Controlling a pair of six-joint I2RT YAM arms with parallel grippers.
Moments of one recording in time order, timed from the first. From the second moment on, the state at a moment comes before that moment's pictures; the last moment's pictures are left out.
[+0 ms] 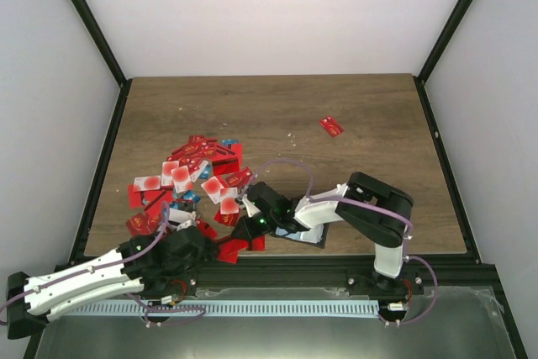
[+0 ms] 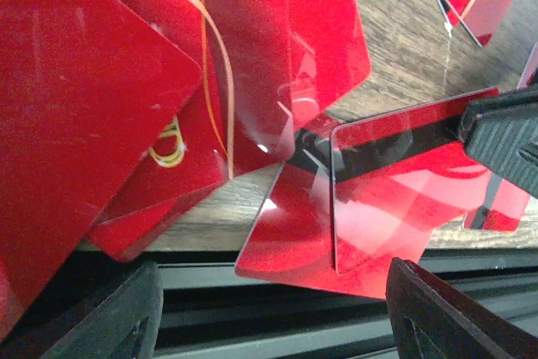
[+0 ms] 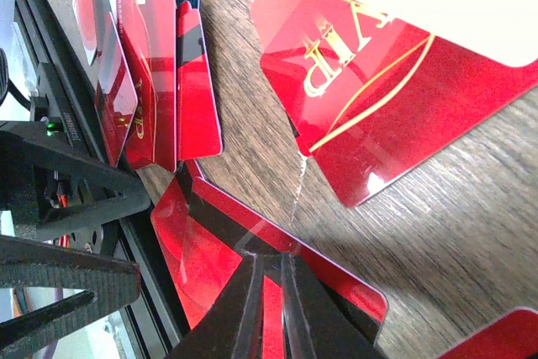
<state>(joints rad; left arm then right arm) -1.15 0.39 0.22 -0.89 -0.07 -1.45 1.09 1.85 0.82 0.23 -0.47 0.74</state>
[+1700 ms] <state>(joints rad) -1.16 0.28 0.16 -0.68 -0.23 -1.54 1.08 1.86 0.83 0.25 -0.46 0.72</state>
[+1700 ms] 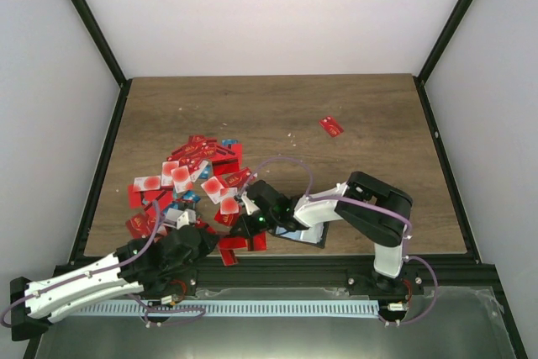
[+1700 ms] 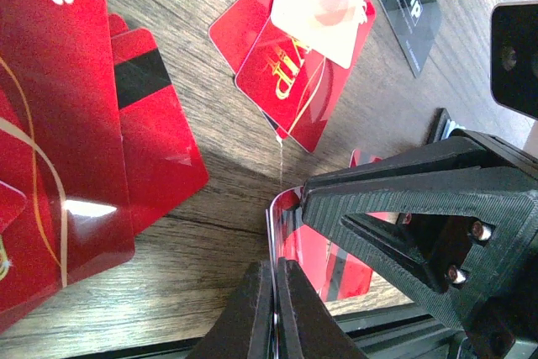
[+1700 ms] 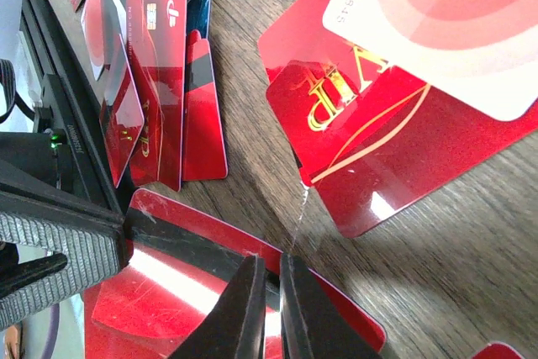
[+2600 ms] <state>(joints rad) -1.16 0.29 0.41 -0.85 -0.55 -1.45 0.97 1.51 0.88 0.12 -0.42 0.64</state>
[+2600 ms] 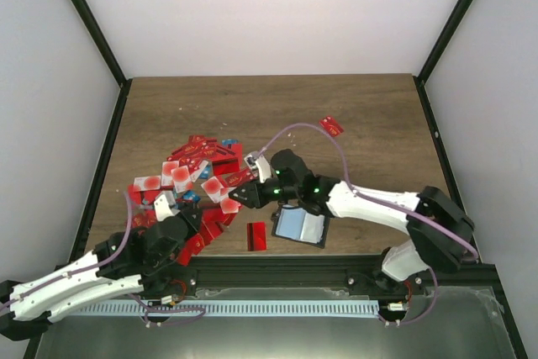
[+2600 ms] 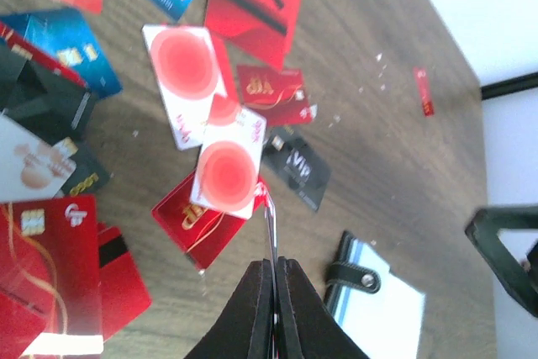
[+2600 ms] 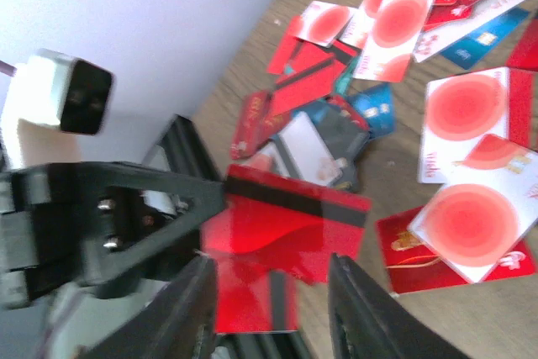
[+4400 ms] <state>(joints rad) -1.16 0.25 0.46 -0.43 -0.58 -1.25 0.95 1.53 0.70 0.73 -0.89 1.02</state>
